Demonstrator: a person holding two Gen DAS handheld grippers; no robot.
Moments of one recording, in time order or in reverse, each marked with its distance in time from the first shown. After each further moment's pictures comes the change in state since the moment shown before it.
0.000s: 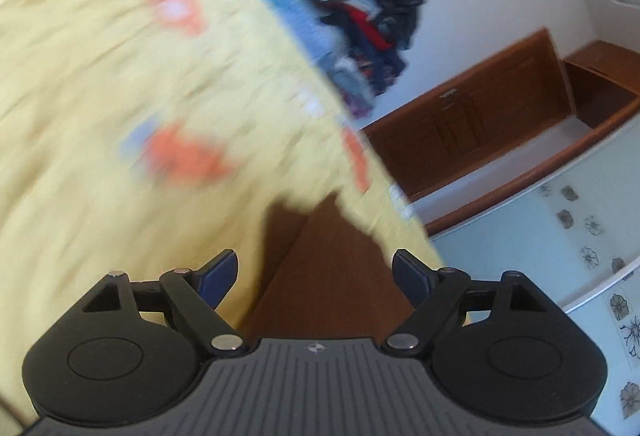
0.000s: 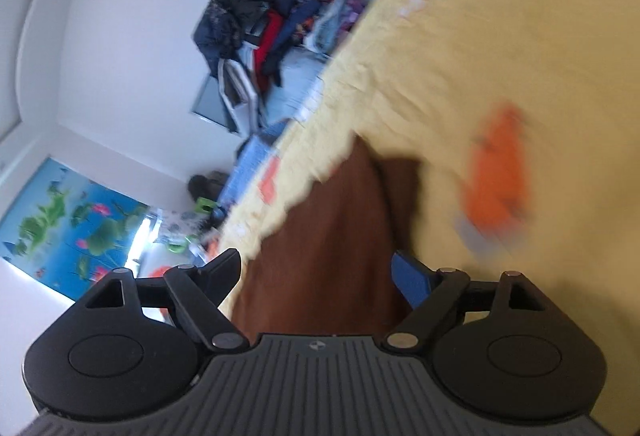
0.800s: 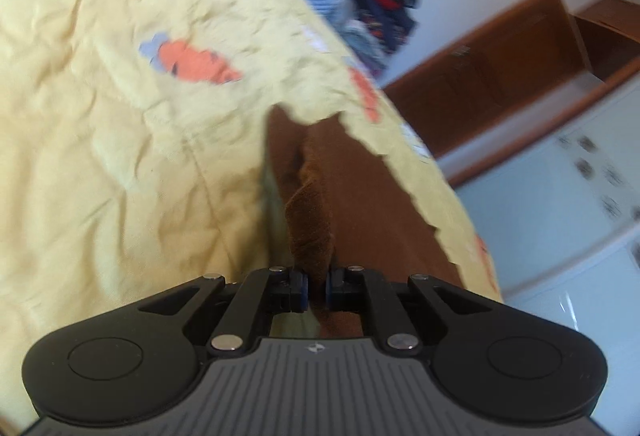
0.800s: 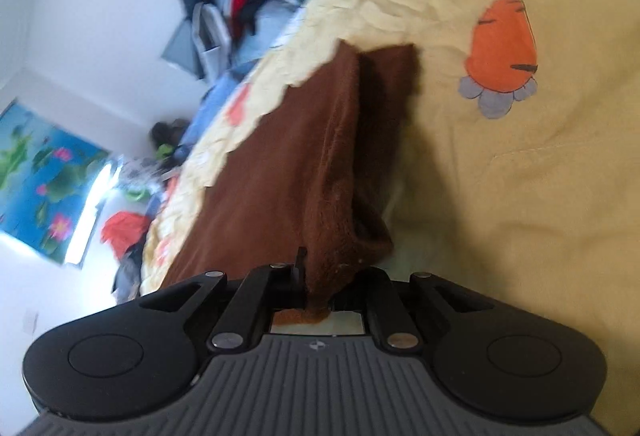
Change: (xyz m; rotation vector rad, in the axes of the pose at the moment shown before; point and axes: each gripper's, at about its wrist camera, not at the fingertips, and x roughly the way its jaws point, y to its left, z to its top) left arm -0.014 -0.026 -0.051 0.112 0.088 0.038; right arm 0.033 0.026 -0.059 -0.093 0.126 -0.090
